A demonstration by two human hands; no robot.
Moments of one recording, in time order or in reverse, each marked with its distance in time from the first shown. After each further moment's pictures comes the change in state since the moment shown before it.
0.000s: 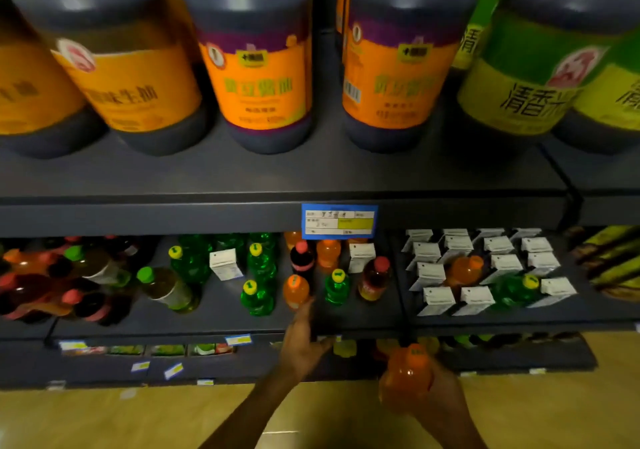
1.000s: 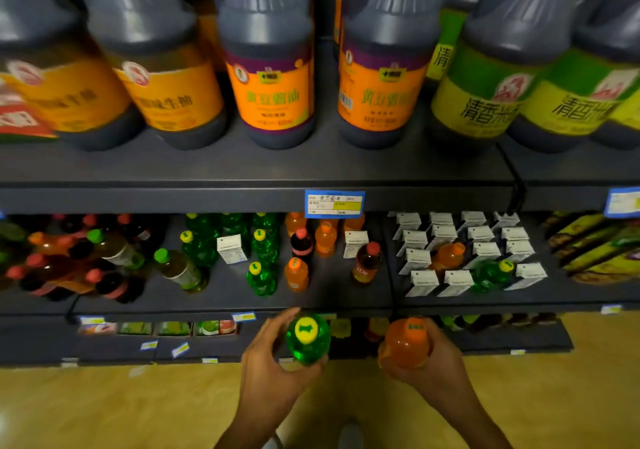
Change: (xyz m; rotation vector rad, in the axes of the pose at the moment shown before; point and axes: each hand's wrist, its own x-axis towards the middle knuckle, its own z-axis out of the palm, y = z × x) left_hand -0.144 0.077 -0.068 -0.133 0.247 0.221; right_hand -0.056 -0.049 -0.030 -0.081 0.101 -0.125
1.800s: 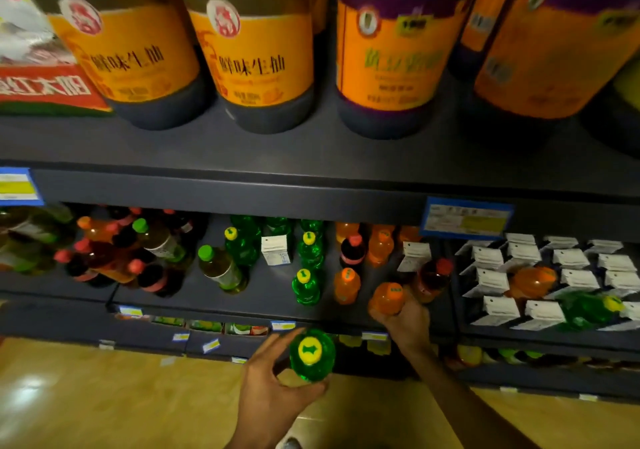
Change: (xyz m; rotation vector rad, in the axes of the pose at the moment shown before) left_hand 0.027 -0.082 -0.055 0.059 0.105 0.012; right_hand 0.161 0.000 0.169 -0.089 0.046 -0.013
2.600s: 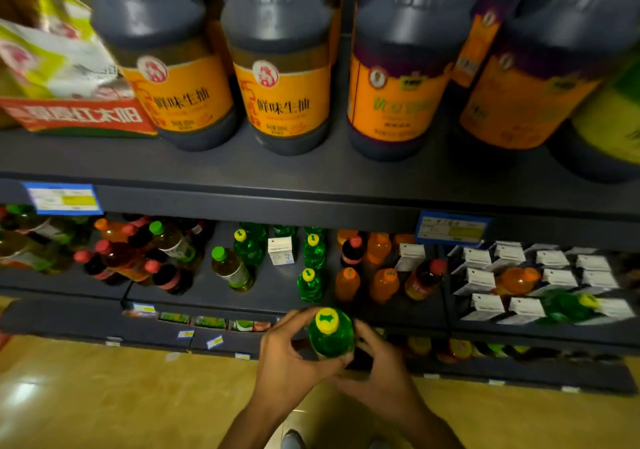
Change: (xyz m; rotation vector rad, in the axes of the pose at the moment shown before) left_hand 0.019 0.061 -0.020 -0.020 -0.098 0.012; right_hand -0.155 -0.093 -0.032 0.271 -0.392 -0.235
